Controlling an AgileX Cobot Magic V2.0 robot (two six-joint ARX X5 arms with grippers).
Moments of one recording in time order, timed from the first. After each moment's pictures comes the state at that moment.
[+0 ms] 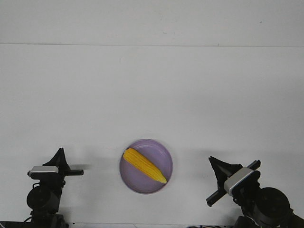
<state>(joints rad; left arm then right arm) -0.05 0.00 0.03 0.02 -0.13 0.08 0.91 0.39 0.76 -0.63 0.29 0.04</state>
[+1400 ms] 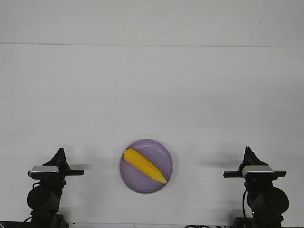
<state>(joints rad) -0.05 0.00 0.03 0.02 -0.13 0.08 -0.03 0.11 0.25 -0.25 -0.02 -0.08</state>
